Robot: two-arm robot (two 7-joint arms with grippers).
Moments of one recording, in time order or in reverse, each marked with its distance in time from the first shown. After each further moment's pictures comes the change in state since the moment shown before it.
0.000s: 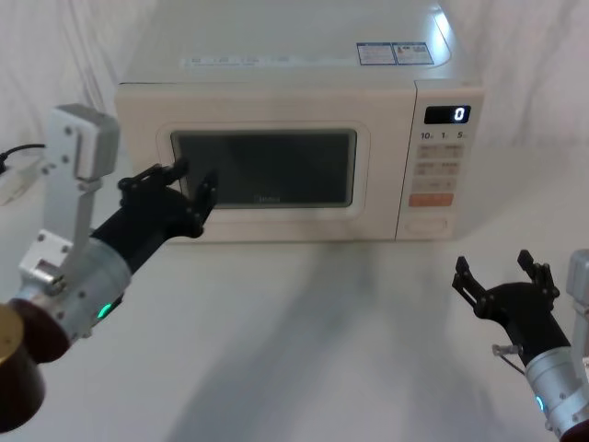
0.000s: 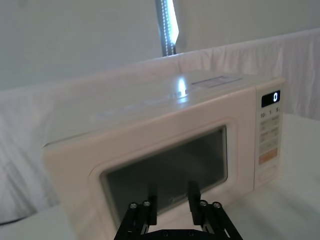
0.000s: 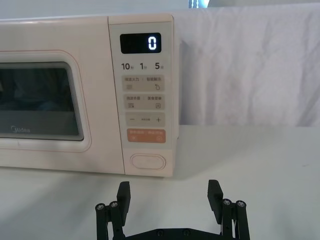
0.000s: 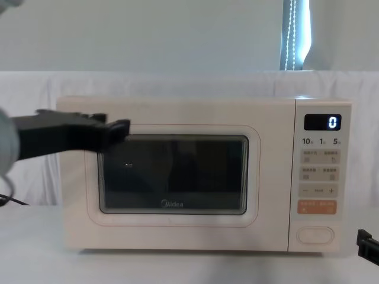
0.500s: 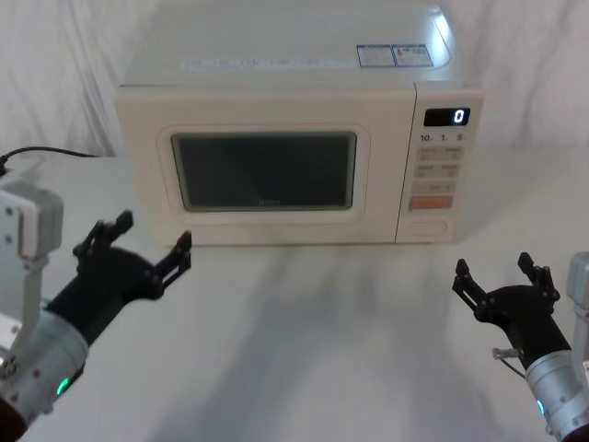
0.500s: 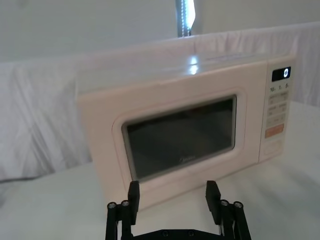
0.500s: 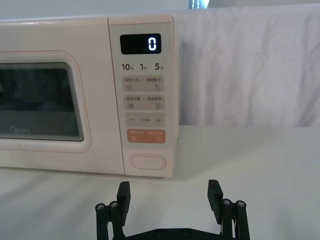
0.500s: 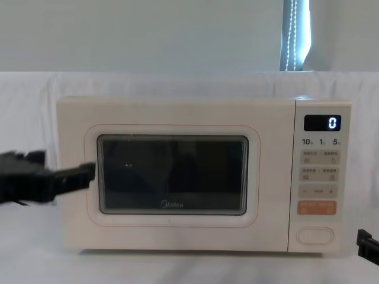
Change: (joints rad) left arm 0.204 0.054 -0.085 -0.081 -0.057 -0.068 0.032; right arm 0.000 0.000 0.000 0.000 0.000 0.000 0.000
